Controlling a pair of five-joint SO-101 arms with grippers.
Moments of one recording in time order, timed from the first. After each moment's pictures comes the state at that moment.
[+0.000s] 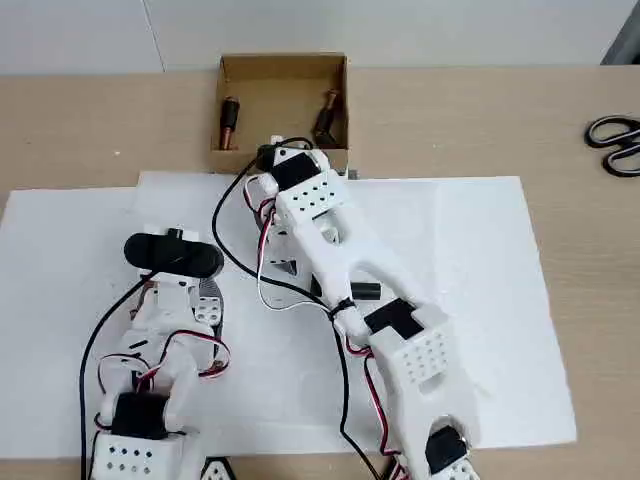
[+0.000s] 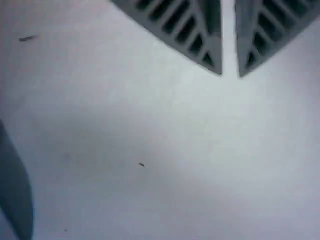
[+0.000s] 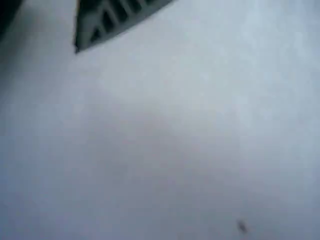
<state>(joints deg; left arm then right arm) 2.1 -88.0 85.1 51.5 0.9 -34.4 35.9 -30.5 94.6 -27.1</state>
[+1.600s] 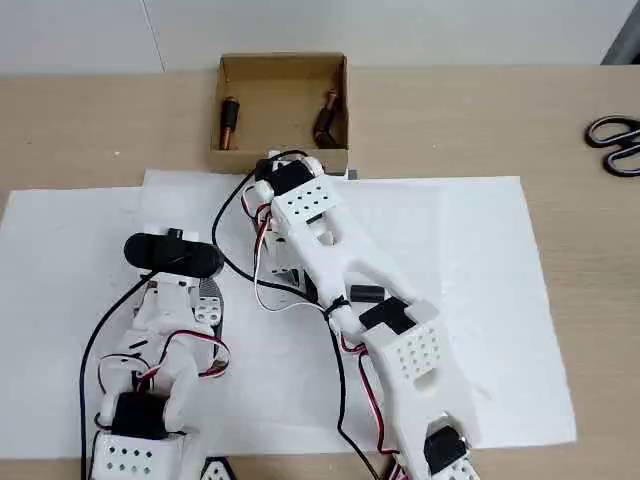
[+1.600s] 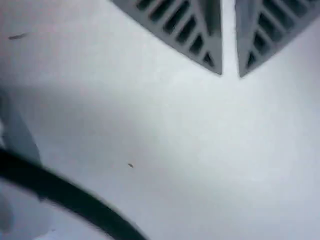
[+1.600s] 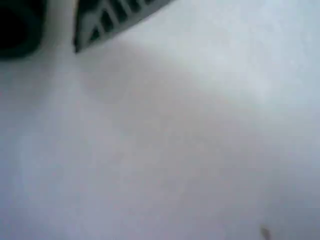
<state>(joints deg) 2.1 -88.0 85.1 51.5 0.8 -35.0 37.5 -29.8 95.8 -26.0</state>
